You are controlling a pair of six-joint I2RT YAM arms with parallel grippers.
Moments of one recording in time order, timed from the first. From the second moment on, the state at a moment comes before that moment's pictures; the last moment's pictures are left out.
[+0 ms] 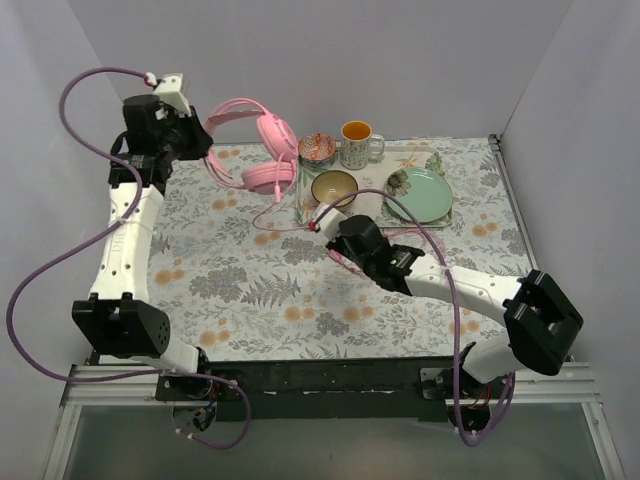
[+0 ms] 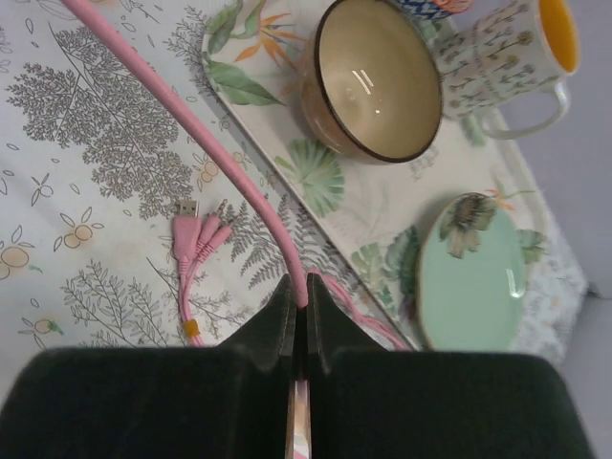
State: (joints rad) left arm 0.02 1.48 1.69 -0.58 0.28 -0.12; right arm 0.90 1.44 0.89 0.02 0.35 -0.37
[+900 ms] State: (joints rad) left arm -0.38 1.53 1.44 -0.40 -0.21 0.28; right arm 1.14 1.46 1.53 -0.53 0.56 -0.53
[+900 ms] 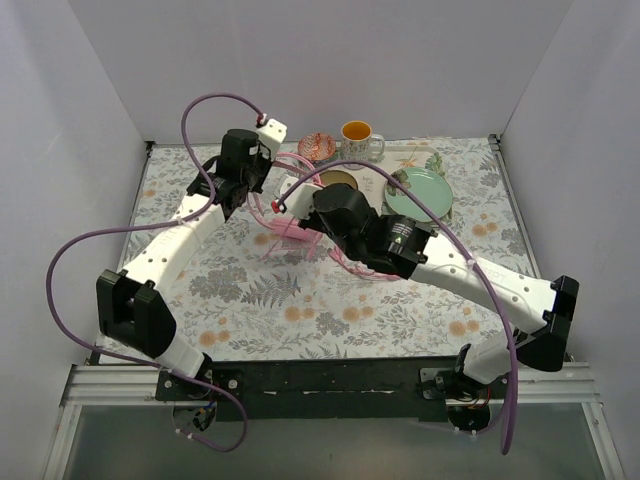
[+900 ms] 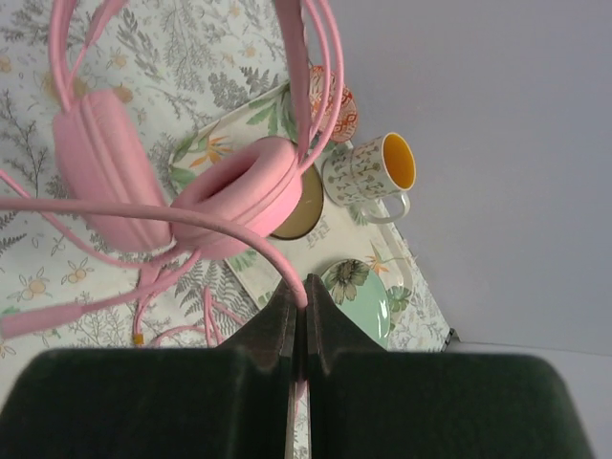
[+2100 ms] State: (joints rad) left arm -0.45 1.50 1.52 -0.71 0.17 0.17; right arm 0.54 1.69 1.79 -0.53 0.29 -0.39
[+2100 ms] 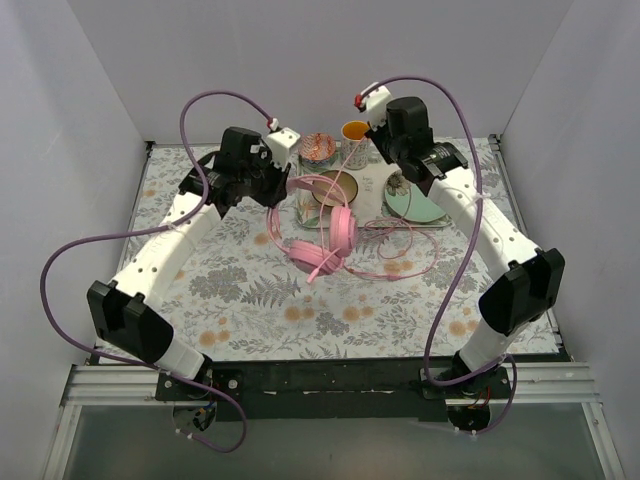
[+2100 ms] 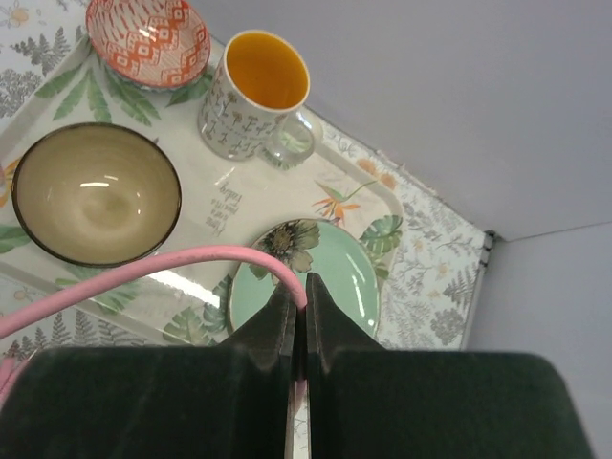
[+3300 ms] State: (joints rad) left arm -0.44 1.60 2.48 -0.79 0.24 -0.21; right arm 0.51 1.79 1.08 0.60 -0.46 0.18
